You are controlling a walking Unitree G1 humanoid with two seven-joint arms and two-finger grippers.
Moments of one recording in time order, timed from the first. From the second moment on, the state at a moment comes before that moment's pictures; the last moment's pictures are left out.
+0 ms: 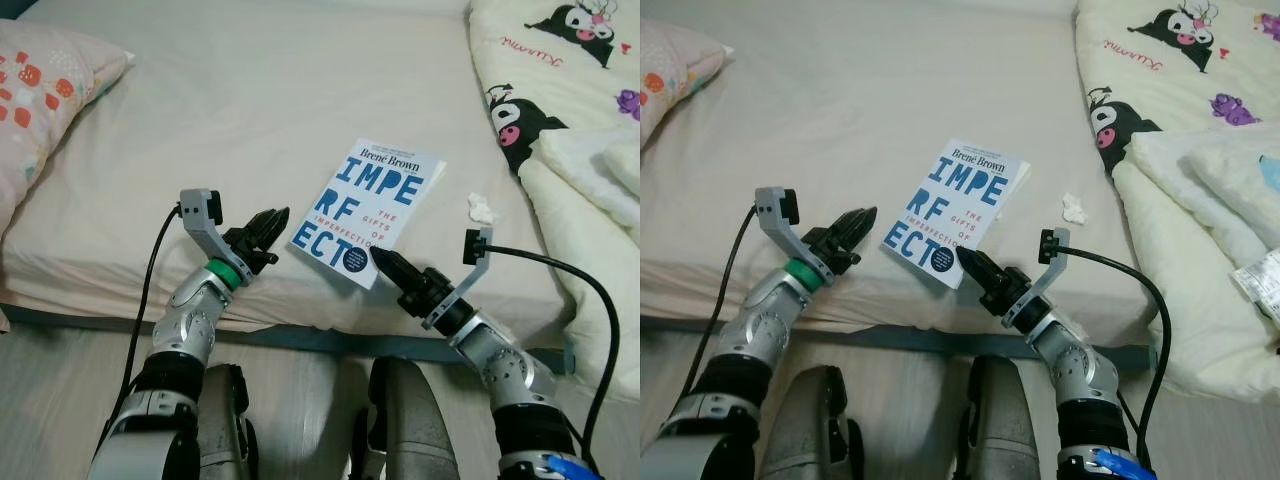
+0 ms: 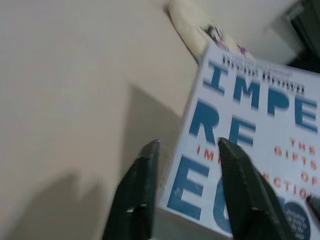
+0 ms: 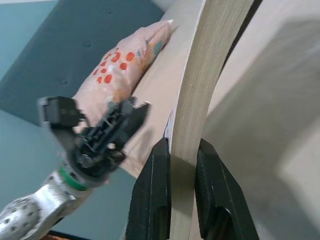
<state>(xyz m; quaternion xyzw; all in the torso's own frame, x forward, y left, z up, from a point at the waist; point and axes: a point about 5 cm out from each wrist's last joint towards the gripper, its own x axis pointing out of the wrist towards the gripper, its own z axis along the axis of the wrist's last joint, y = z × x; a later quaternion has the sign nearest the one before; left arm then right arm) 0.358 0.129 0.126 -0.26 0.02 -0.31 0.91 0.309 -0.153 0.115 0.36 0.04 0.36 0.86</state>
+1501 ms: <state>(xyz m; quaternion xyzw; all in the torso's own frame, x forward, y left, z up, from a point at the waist) 0.352 0.127 0.110 -0.37 0.11 -0.42 0.82 0.286 -0.148 0.125 0.39 0.07 0.44 0.81</state>
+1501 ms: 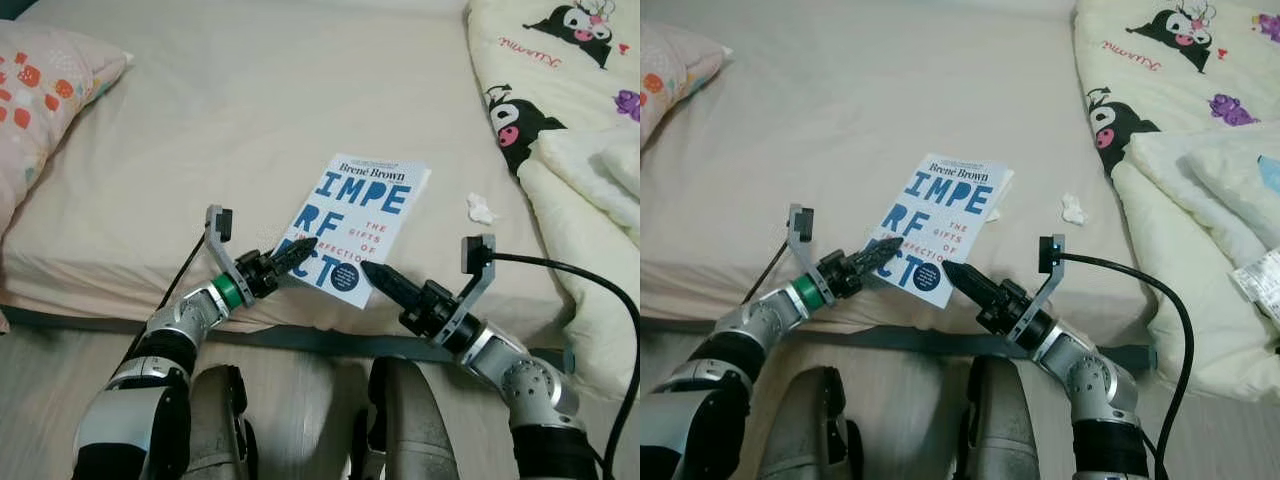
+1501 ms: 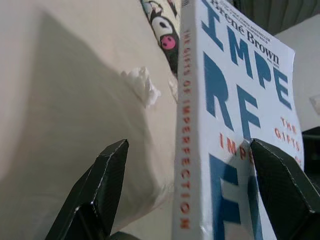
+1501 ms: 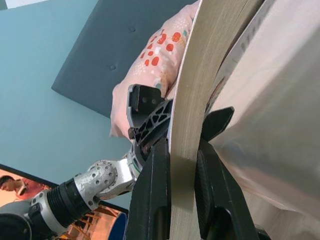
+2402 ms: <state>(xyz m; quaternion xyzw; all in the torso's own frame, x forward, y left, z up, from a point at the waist) 0.347 0.130 0.114 -0.43 0.10 -0.46 0.77 0.286 -0.147 0.124 0.39 0.07 0.44 0.80</state>
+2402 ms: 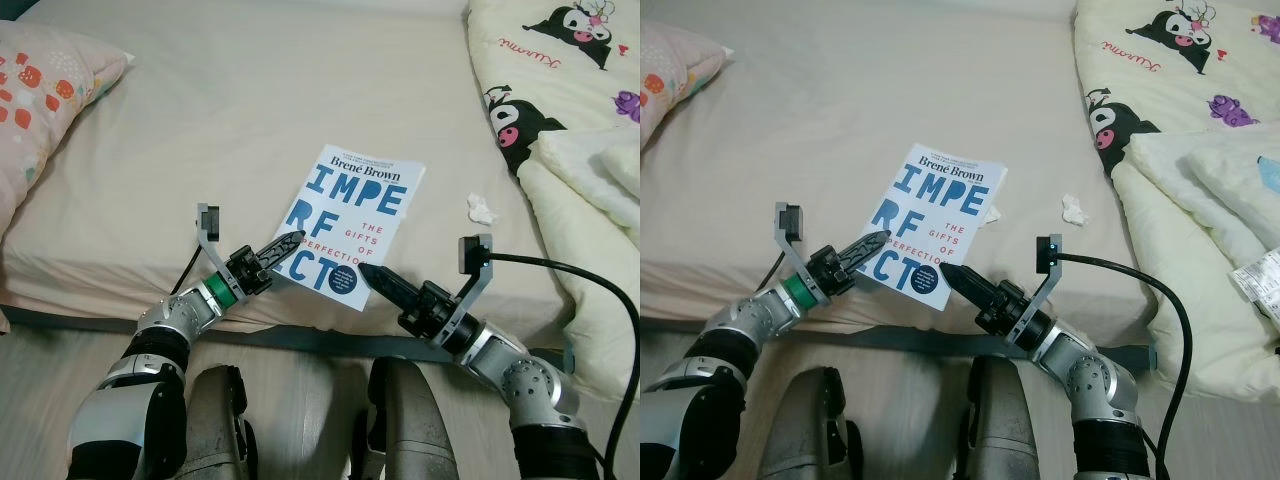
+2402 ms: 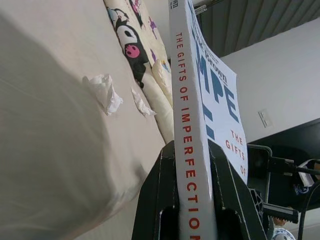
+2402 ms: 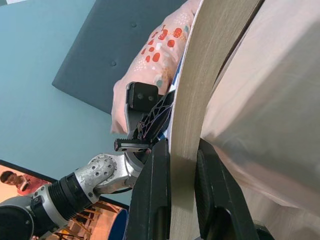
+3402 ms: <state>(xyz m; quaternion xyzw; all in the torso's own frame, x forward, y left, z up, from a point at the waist) 0.346 0.145 0.121 -0.48 0.08 -0.46 0.74 0.285 -0.185 0.097 0.38 0.09 0.32 0.86</state>
